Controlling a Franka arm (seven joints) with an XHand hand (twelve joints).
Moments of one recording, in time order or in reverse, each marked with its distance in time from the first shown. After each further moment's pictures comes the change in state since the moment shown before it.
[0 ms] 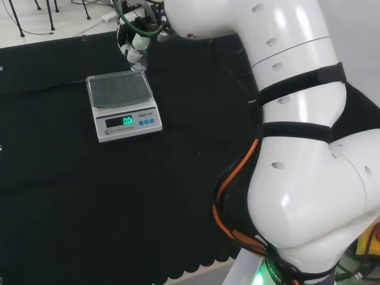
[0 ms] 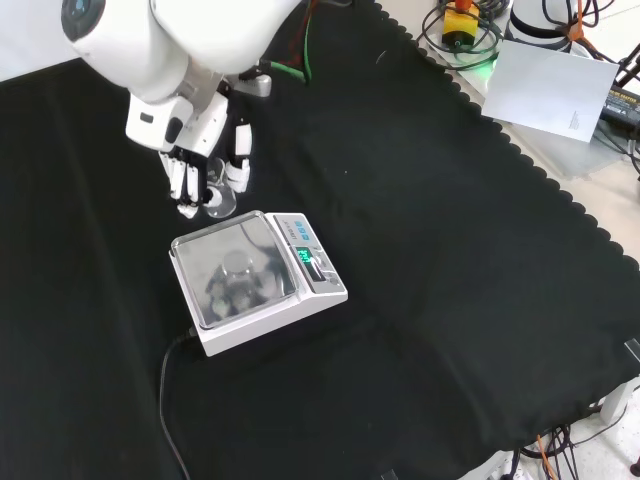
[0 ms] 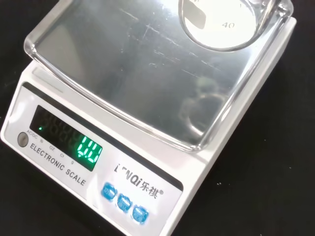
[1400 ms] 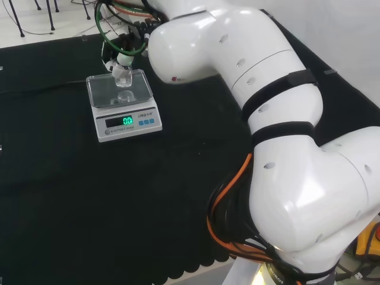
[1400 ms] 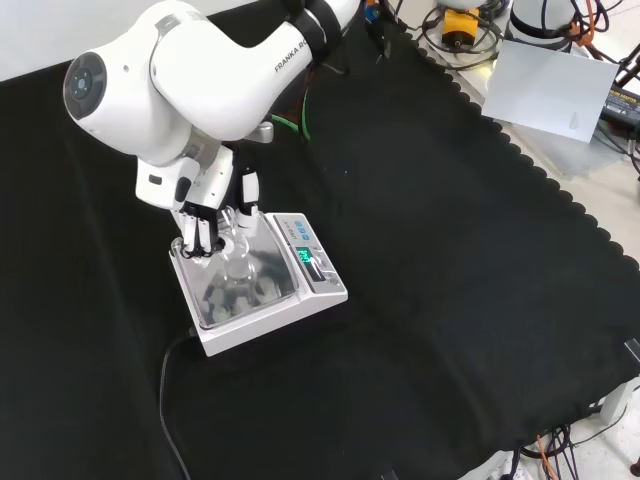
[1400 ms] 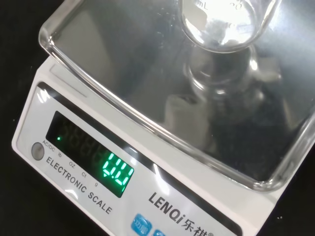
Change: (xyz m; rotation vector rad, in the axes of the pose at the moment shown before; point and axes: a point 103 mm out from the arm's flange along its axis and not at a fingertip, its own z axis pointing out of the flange) arm 0.026 0.055 0.025 0.038 0.020 -0.071
